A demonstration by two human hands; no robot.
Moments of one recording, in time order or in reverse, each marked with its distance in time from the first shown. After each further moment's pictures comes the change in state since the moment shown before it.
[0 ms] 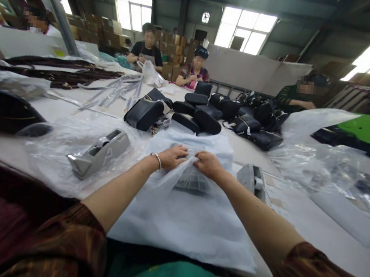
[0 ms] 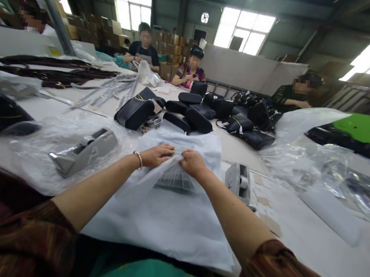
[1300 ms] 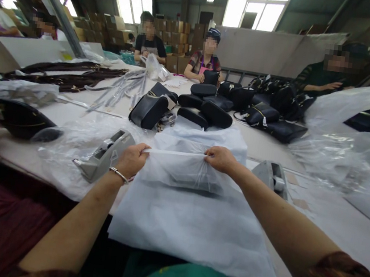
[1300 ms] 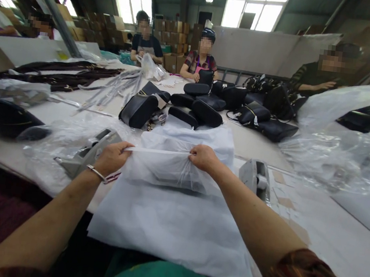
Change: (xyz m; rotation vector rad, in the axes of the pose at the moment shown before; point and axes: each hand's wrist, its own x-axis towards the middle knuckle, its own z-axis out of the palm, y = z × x) left_hand -0.102 -0.052 -0.029 0.152 0.338 -0.544; right_hand 0.015 0.002 -0.022 0.028 -0.136 0.110
